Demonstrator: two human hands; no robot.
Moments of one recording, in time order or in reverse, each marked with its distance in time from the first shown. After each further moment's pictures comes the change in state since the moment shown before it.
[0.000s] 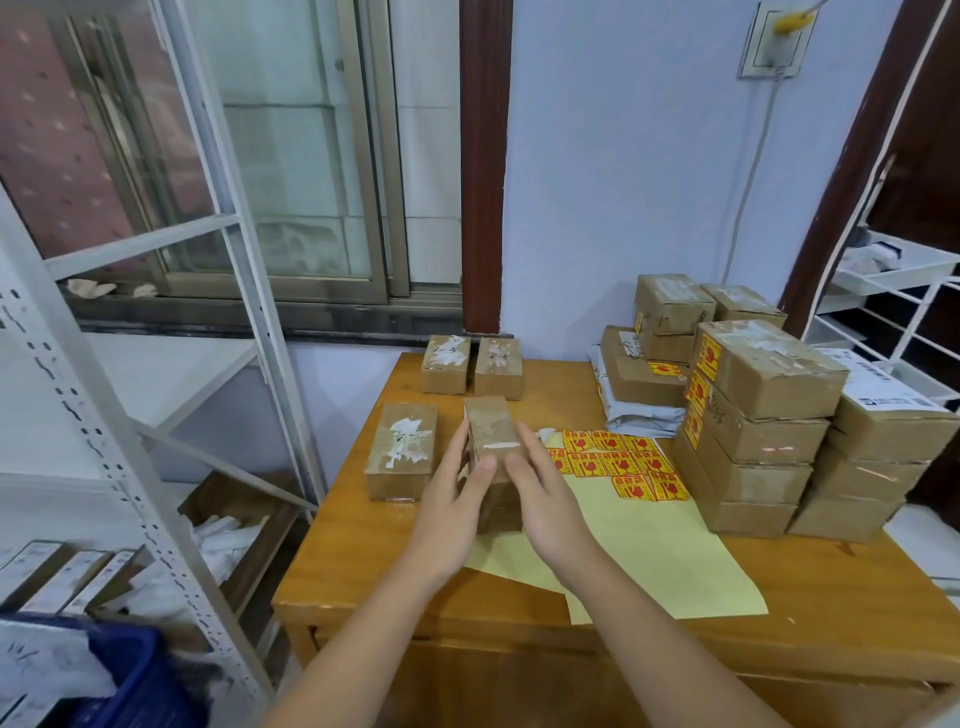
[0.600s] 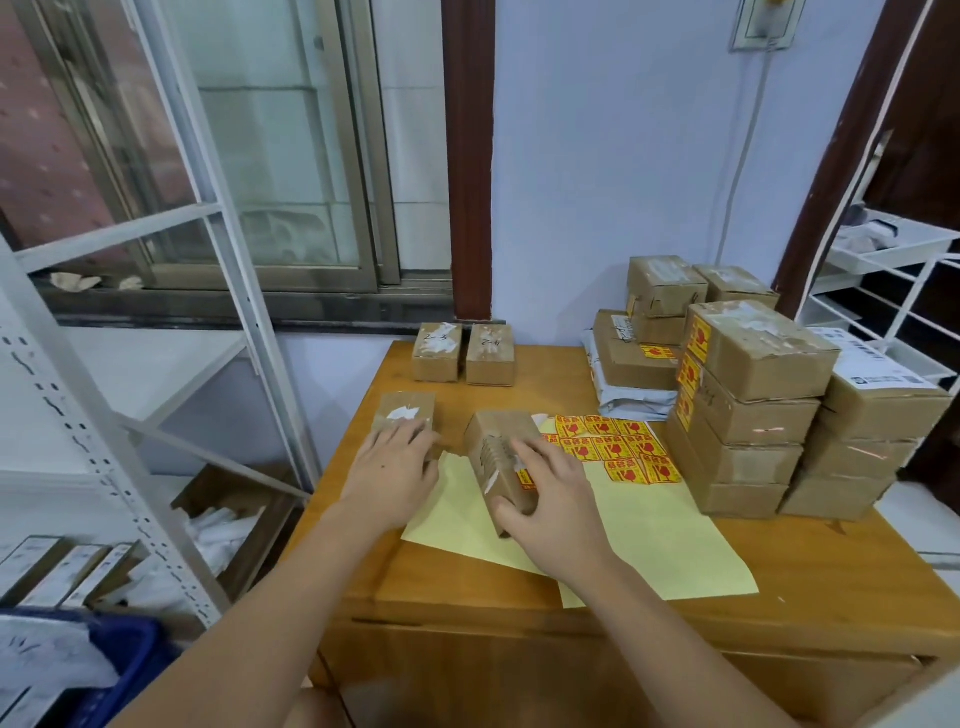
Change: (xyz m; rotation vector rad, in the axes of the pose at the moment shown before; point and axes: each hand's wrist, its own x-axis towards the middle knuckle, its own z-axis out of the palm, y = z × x) left_hand 0.054 -0.035 -0.059 1.225 -0.041 0.142; right_hand -0.010 0.024 -0.019 -0.652 0.081 -0.161
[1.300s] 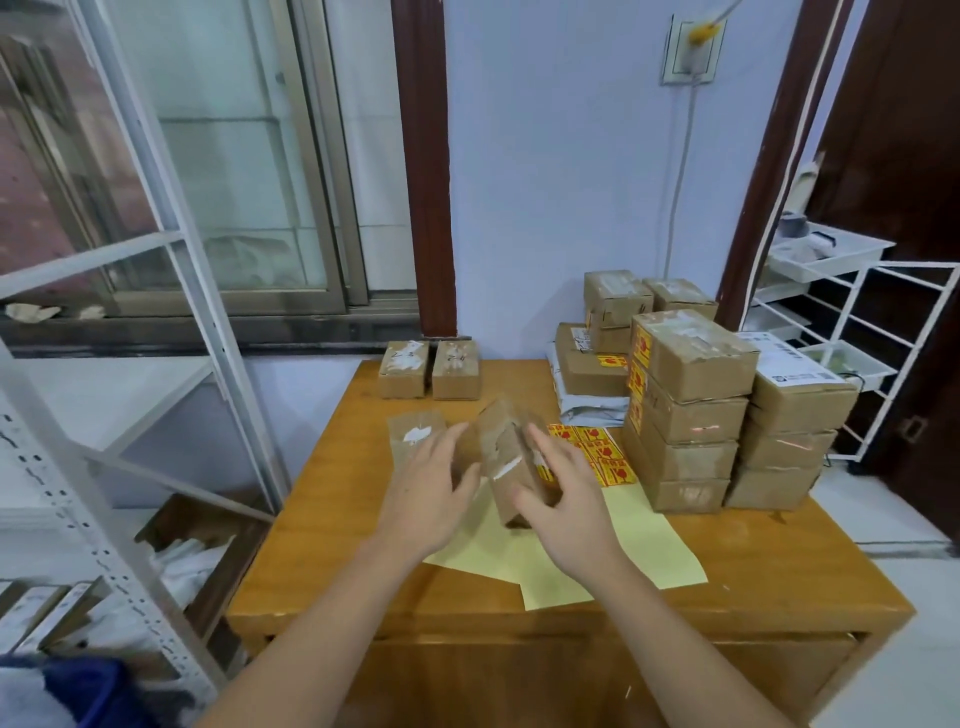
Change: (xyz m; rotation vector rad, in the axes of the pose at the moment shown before) left_hand -0.013 0.090 -0.004 -0.453 0.043 -0.019; right_hand -0.020 0.026 -0.045 0.389 0.125 0.070
